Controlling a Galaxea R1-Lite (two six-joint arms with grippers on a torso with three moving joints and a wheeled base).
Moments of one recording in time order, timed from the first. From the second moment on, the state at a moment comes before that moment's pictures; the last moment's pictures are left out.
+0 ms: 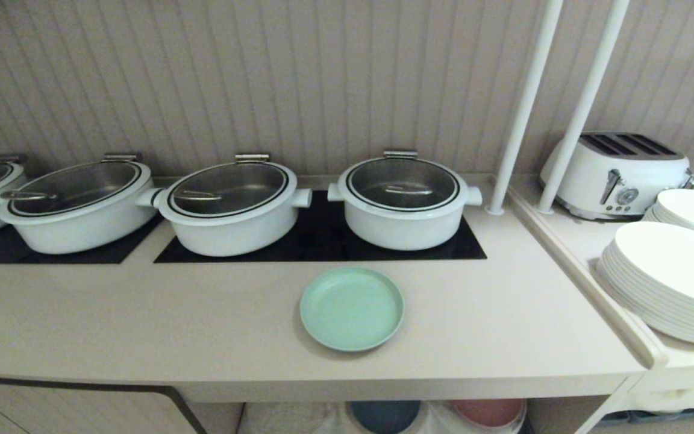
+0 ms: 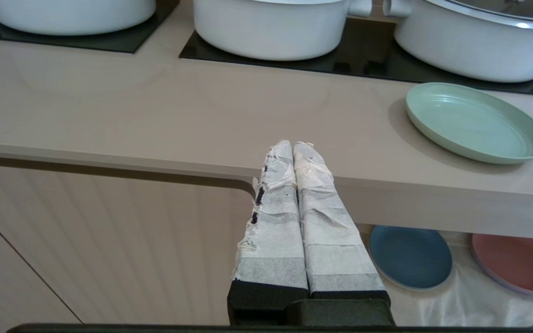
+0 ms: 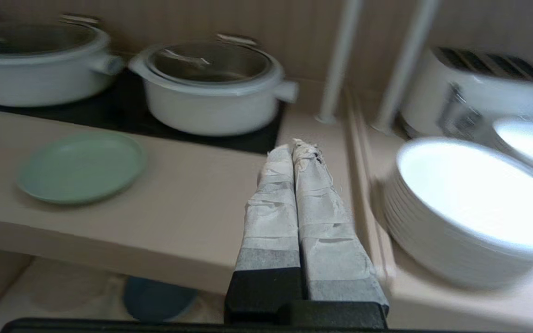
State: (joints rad) left arm 0.00 0.00 0.00 0.00 0.03 -0.11; right arm 0.00 0.47 -0.32 -0.26 0.18 -0.09
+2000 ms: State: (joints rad) left arm 0.00 0.00 0.00 0.00 0.03 -0.11; right arm 0.72 2.09 -1.78 0.70 0.10 0.30
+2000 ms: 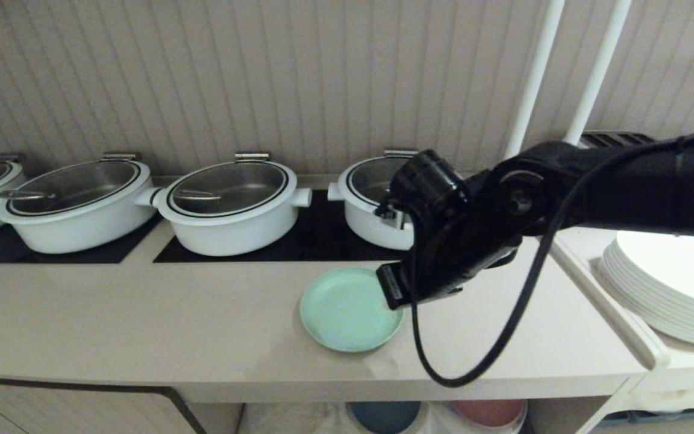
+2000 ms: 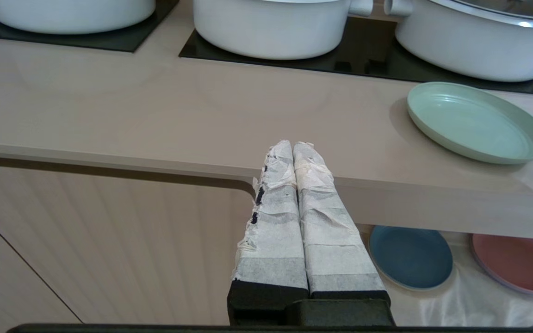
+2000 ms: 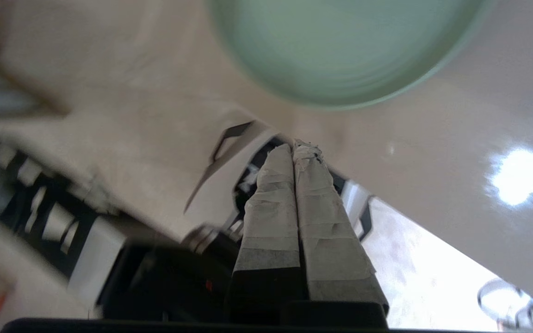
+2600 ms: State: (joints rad) left arm 0.00 0.00 0.00 0.00 0.03 -0.11; right arm 0.73 2.27 -1.90 0.77 -0.13 0.35
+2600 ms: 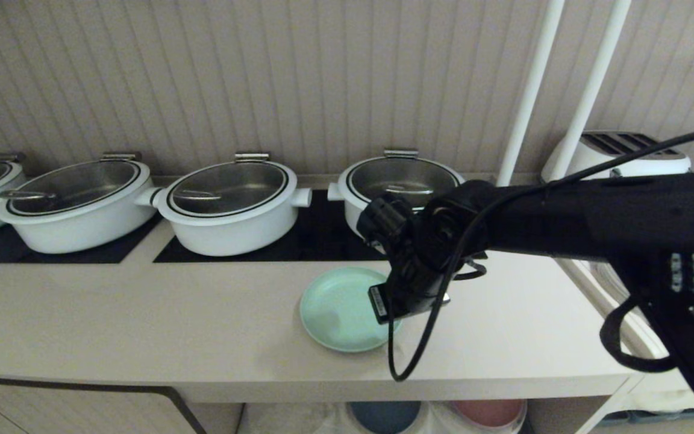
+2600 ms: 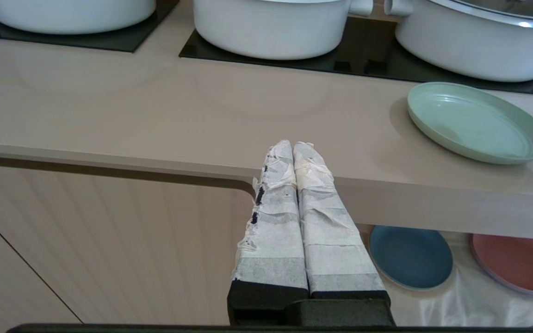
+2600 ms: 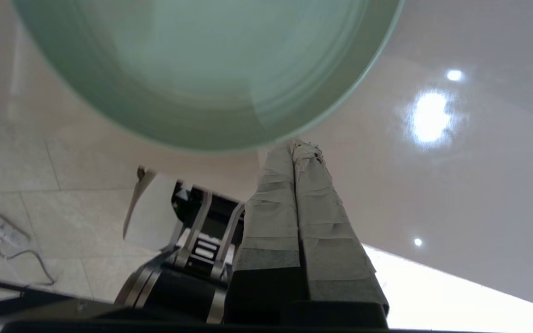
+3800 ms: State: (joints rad) left arm 0.00 0.00 0.00 0.00 0.03 -0.11; right arm 0.69 2.28 -1.90 0.74 -0.22 0.38
